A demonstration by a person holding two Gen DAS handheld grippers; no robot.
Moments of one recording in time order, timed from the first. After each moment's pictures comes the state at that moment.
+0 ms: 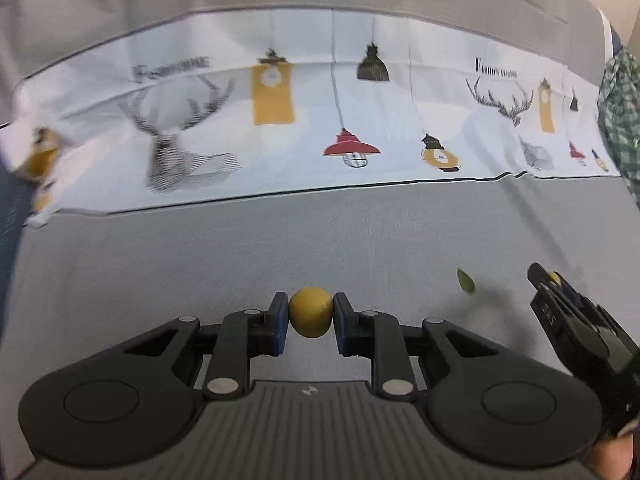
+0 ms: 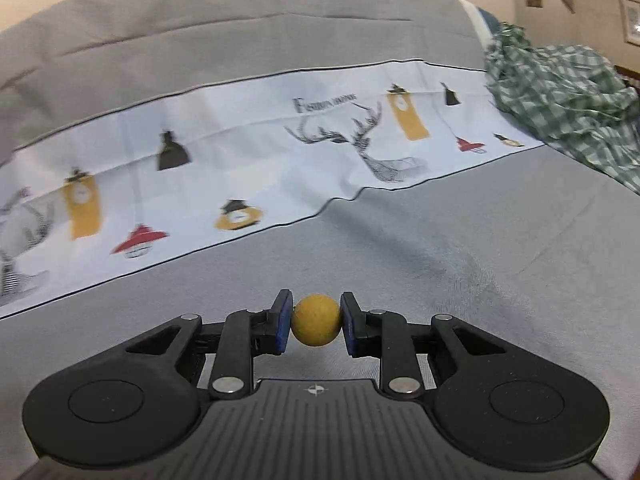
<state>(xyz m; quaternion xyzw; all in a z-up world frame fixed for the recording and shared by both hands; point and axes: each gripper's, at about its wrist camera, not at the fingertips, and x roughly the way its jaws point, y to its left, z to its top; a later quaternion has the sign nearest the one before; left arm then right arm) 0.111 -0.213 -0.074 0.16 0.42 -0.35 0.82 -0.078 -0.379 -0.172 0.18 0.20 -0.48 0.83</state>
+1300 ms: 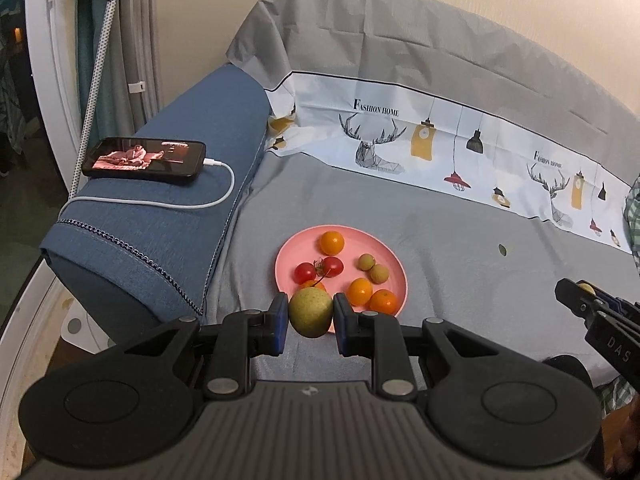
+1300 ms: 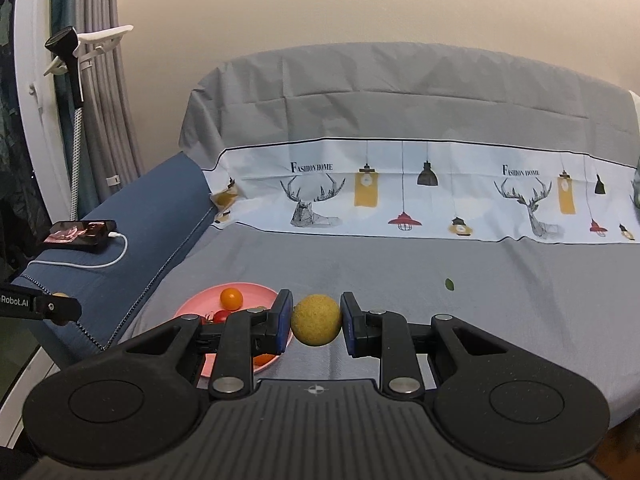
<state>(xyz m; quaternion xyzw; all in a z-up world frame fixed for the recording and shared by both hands) -0.064 0.116 0.036 0.04 0.38 -0.22 0.90 -0.209 -0.100 0.009 0.09 0.24 -0.20 0.94</state>
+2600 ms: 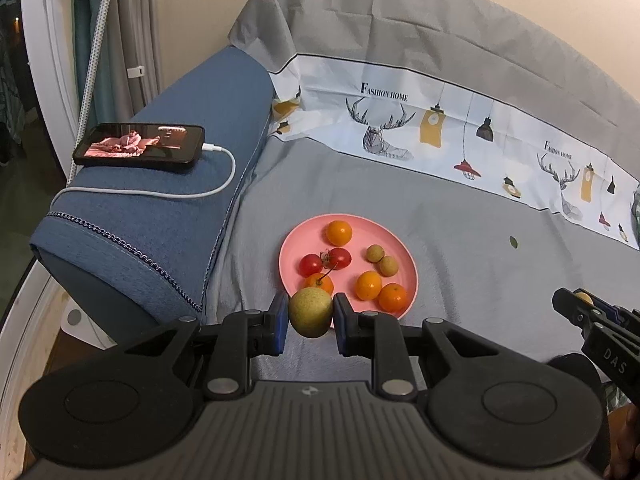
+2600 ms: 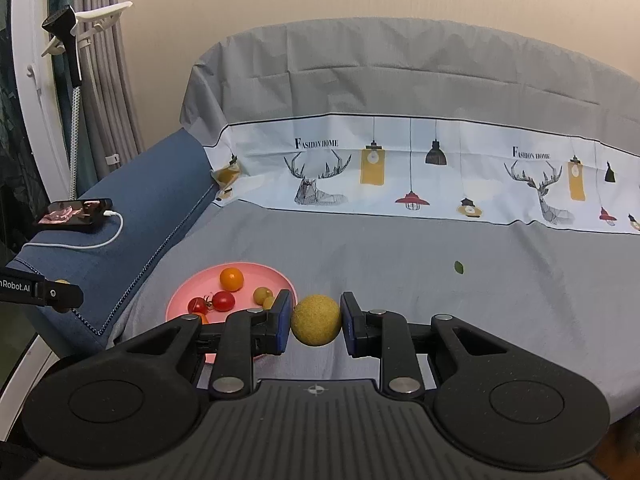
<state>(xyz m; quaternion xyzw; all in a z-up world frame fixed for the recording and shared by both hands) -0.041 0.109 0.021 0.05 0.41 -0.21 0.89 -0.185 -0.108 -0.009 0.09 0.28 -0.19 0.94</state>
